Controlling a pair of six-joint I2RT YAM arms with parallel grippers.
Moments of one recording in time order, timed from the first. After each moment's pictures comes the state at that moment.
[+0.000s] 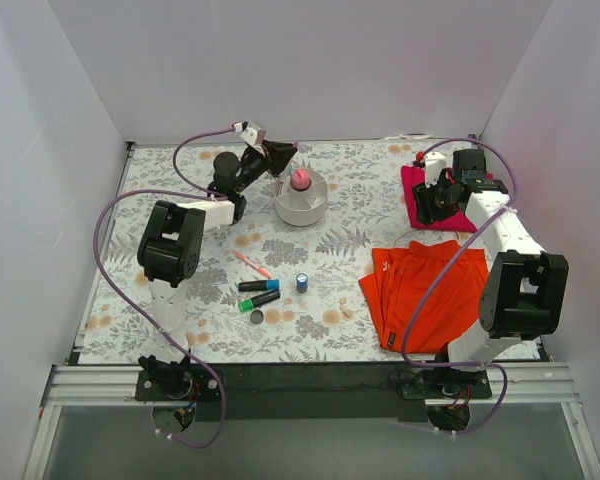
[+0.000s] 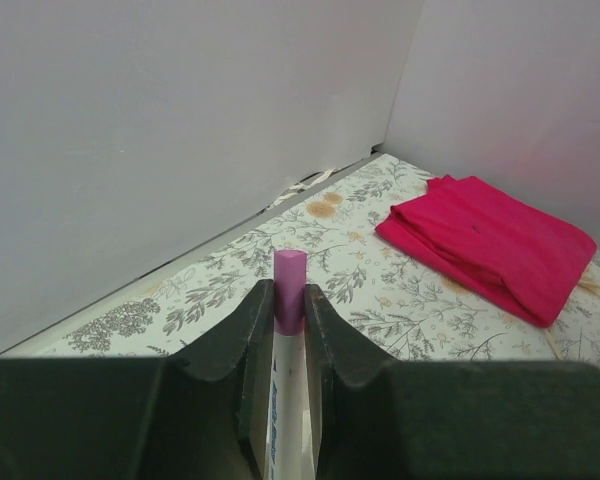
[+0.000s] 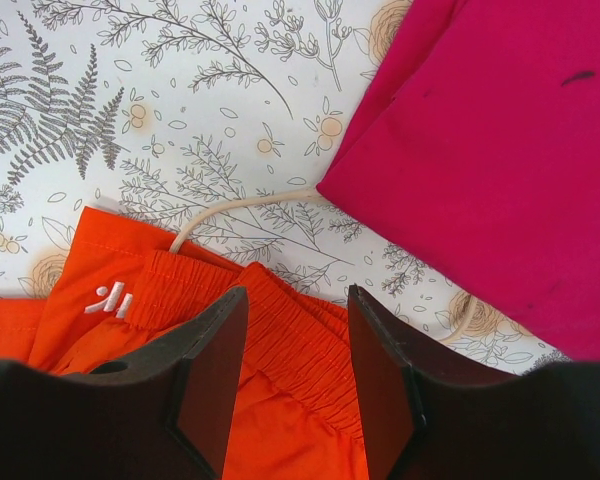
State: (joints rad) left arm -0.30 2.15 1.35 1.07 0.54 -0.27; right arm -0.02 1.59 1.25 -0.62 -0.31 -0.45
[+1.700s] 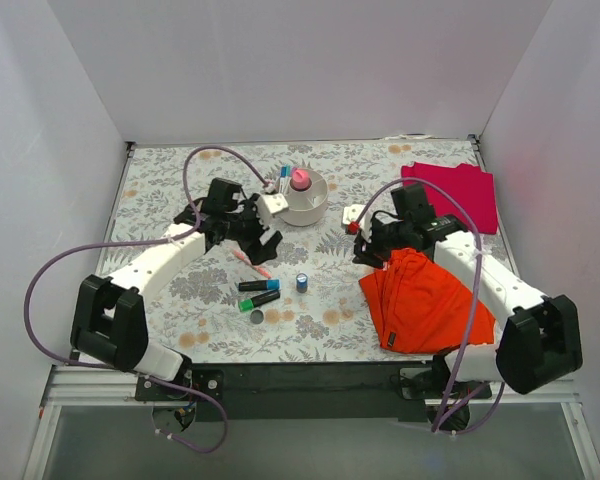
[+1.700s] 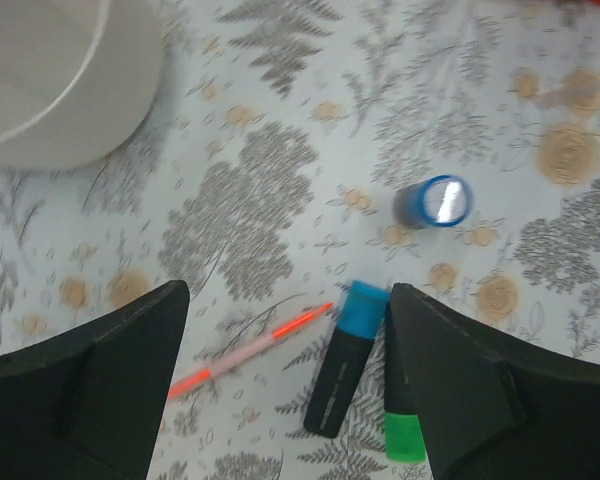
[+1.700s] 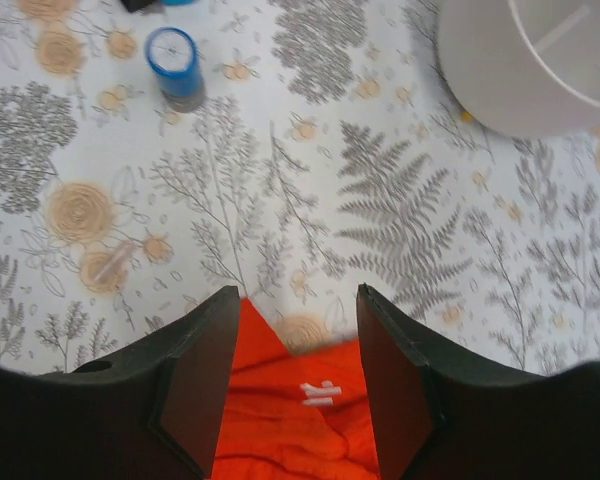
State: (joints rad) left arm -0.47 1.45 1.06 -0.44 0.53 0.56; right arm 0.38 1.29 0.98 -0.58 -0.64 -0.86
